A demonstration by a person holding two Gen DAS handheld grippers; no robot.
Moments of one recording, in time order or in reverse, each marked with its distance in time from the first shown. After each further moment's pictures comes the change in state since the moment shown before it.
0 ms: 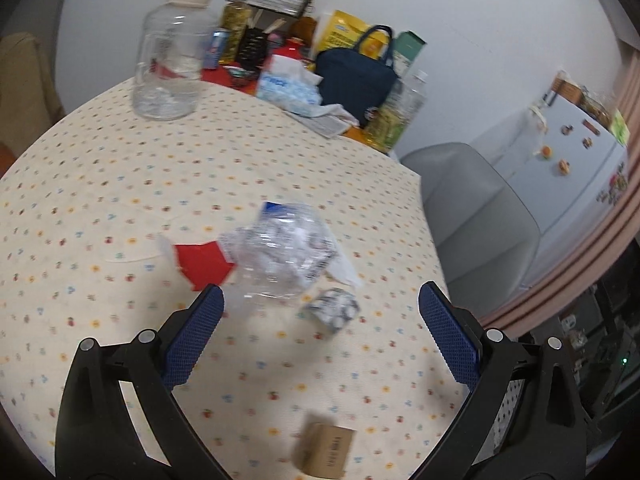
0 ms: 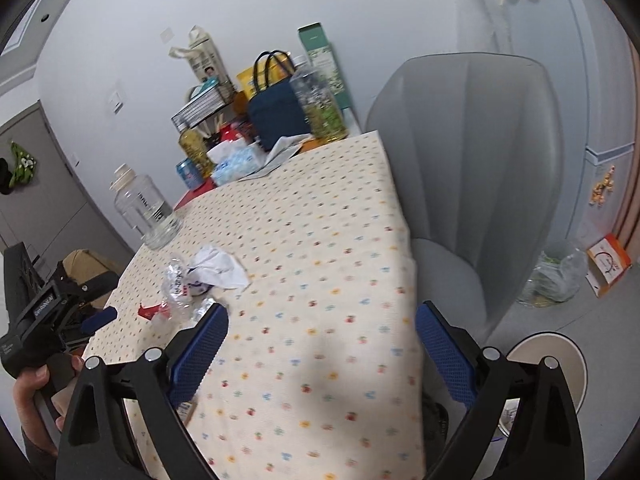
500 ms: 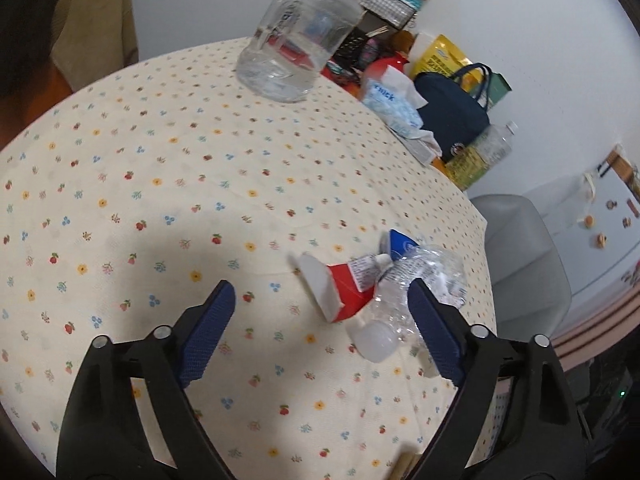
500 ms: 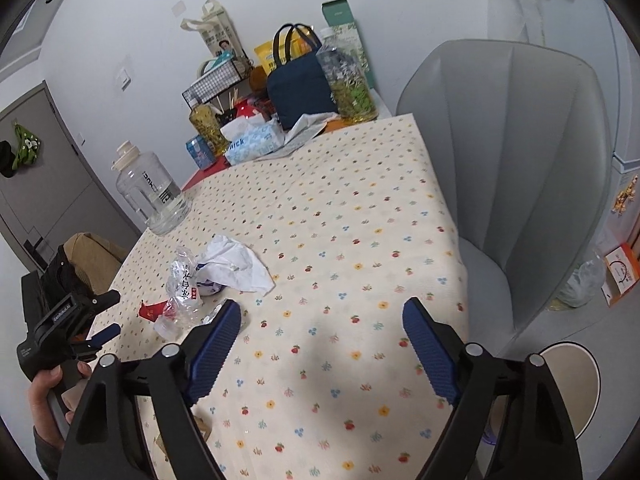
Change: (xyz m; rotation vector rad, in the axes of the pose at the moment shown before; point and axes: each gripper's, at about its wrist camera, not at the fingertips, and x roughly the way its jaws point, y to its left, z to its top) left arm 0.015 0.106 0.013 -0.241 0.002 0.086; right arm 0.052 0.032 0.016 -0.041 0.081 0.031
